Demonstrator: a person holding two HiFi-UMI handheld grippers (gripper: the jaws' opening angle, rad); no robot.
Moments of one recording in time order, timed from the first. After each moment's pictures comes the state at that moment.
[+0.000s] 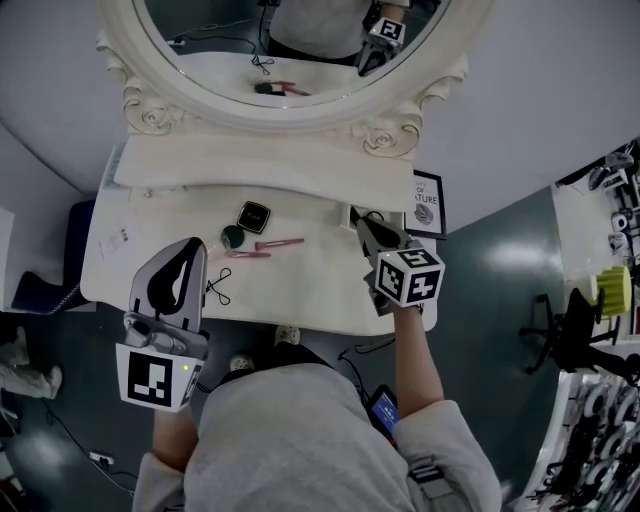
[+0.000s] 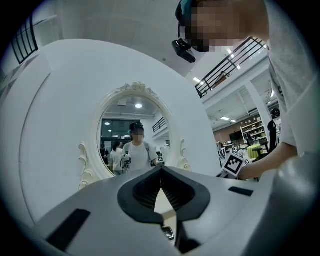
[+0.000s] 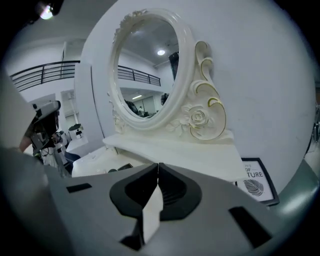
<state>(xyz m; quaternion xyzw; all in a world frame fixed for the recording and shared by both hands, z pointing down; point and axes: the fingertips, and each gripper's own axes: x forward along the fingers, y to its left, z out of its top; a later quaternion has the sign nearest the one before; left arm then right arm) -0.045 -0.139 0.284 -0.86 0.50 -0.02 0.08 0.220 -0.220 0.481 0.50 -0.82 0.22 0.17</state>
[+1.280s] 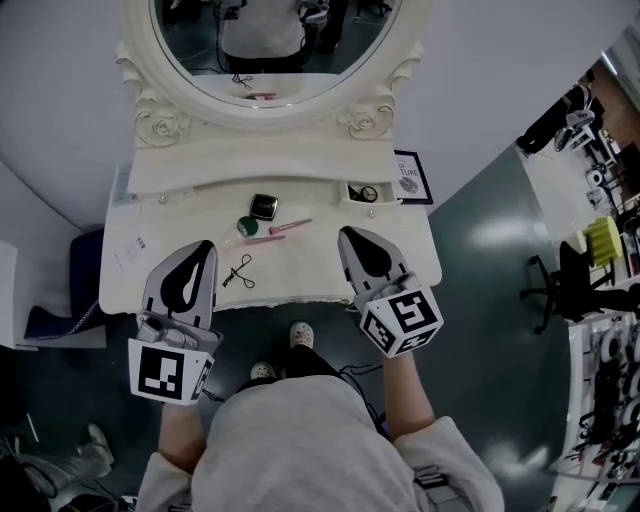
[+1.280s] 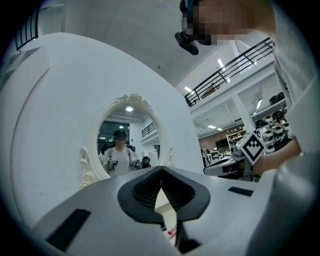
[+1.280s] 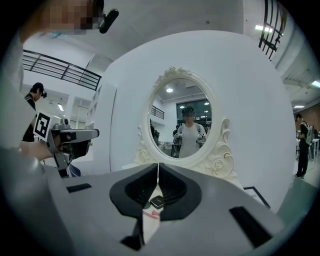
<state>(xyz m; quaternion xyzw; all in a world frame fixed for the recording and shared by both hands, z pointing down) -0.097 -0.071 0.272 -0.90 0.43 0.01 0.08 0.102 -0.076 0.345 0.55 -0.83 0.03 0.04</state>
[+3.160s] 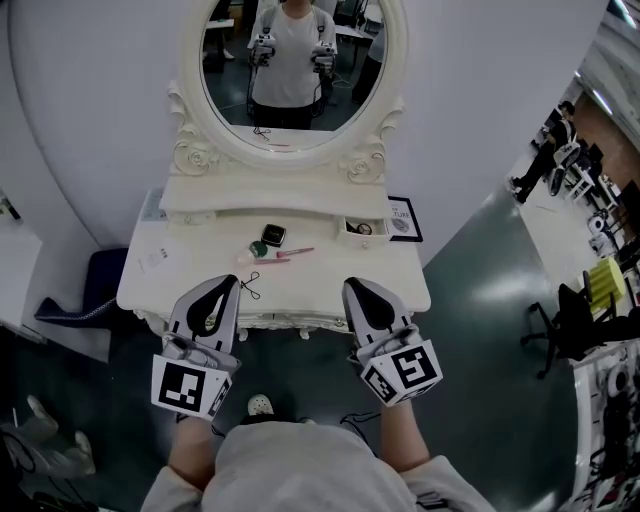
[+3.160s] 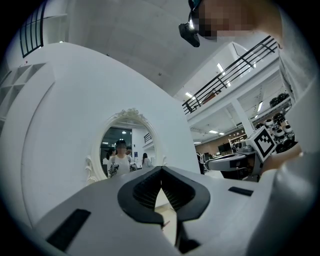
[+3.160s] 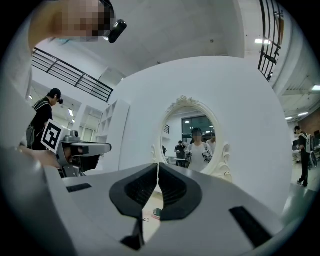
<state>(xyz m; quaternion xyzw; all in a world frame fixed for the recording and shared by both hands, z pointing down) -0.099 0.034 0.244 -0.89 0.44 0.05 0.09 0.079 0.048 0.280 0.53 -0.85 -0.04 -0.01</state>
